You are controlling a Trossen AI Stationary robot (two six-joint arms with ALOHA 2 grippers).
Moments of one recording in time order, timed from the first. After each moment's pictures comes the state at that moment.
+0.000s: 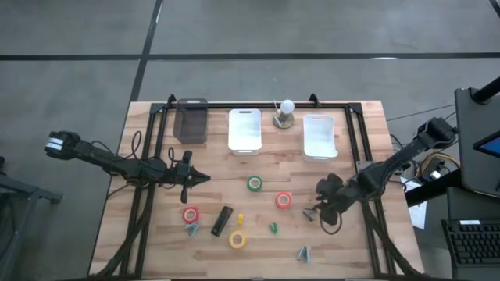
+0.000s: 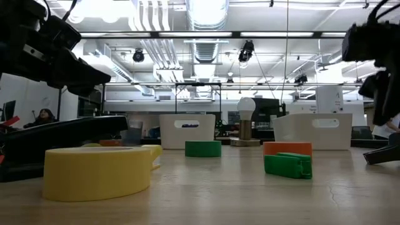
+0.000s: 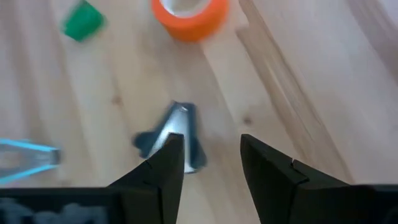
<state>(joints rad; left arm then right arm) -0.21 0.68 0.01 0.53 -0.21 -0.09 0.58 1.11 0.52 -0.49 0.23 0.99</state>
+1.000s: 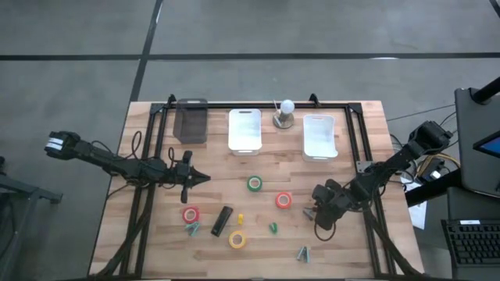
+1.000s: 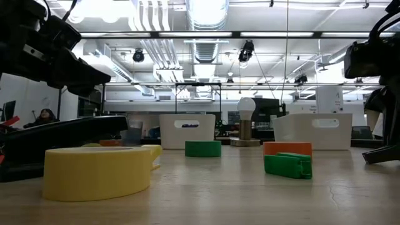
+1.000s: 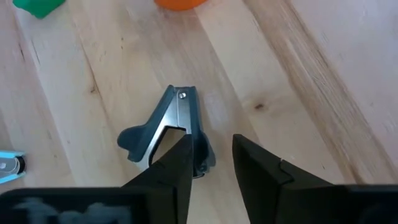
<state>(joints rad) -0.21 0.68 0.01 0.53 -0.21 -0.09 0.61 1.28 0.52 -0.40 0.23 1.07</state>
